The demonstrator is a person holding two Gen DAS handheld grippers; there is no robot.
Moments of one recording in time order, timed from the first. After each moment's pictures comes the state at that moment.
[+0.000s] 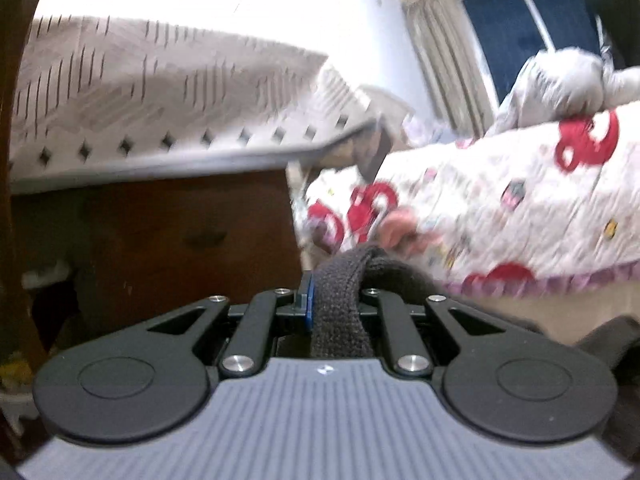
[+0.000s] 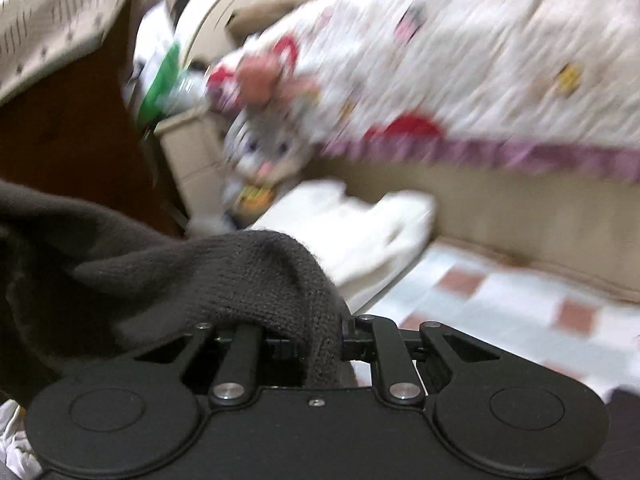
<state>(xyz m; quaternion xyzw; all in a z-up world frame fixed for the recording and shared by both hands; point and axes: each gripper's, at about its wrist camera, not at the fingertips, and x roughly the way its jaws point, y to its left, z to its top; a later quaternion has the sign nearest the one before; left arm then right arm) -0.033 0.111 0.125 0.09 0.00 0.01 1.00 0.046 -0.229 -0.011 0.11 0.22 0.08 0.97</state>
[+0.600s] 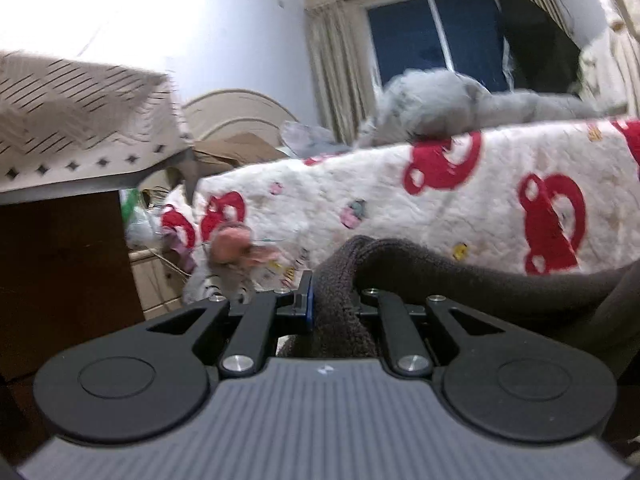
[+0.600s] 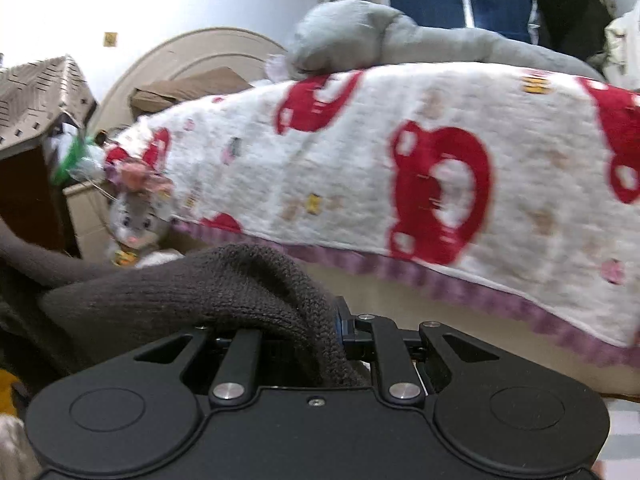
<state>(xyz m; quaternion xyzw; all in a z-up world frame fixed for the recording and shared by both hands) -0.073 -0.034 0.138 0.09 0.05 -0.17 0.98 -0.162 -0.426 0.101 0.04 0.19 -0.09 0.98</state>
